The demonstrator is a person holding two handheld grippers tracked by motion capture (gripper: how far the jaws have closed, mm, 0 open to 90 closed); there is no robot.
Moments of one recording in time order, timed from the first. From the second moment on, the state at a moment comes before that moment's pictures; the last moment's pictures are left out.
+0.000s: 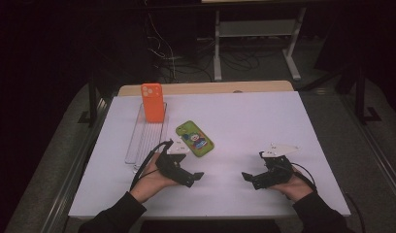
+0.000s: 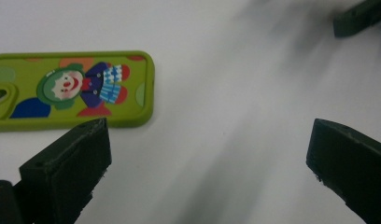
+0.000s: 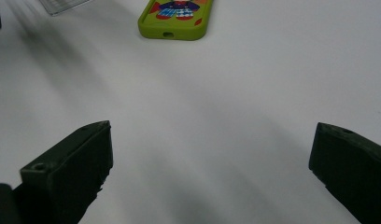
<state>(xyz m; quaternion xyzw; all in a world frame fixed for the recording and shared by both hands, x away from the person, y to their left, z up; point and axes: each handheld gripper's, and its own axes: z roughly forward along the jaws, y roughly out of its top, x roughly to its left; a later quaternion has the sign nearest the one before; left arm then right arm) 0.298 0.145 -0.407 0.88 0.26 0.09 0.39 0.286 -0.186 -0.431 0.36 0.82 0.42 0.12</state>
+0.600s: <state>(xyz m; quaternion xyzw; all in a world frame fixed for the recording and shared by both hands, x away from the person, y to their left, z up) 0.293 0.154 -0.414 0.88 0.25 0.10 0.40 0.301 -0.169 -0.415 0.37 0.83 0.40 0.10</state>
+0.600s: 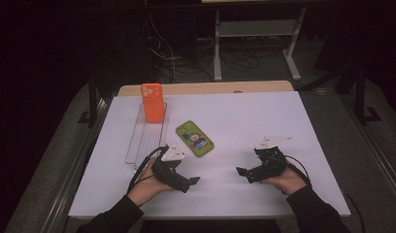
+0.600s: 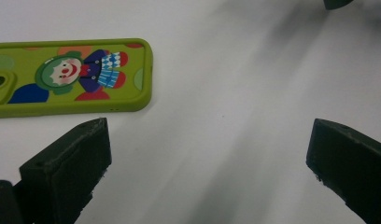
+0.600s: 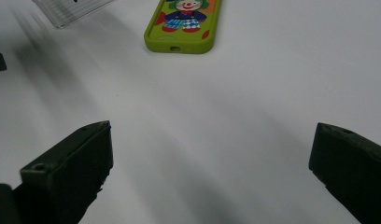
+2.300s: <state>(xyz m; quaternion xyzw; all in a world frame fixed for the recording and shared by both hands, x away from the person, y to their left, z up) 0.292 0.155 -0.416 0.87 0.26 0.09 0.40 0.397 -0.034 -0.407 0.38 0.85 0.35 0.09</state>
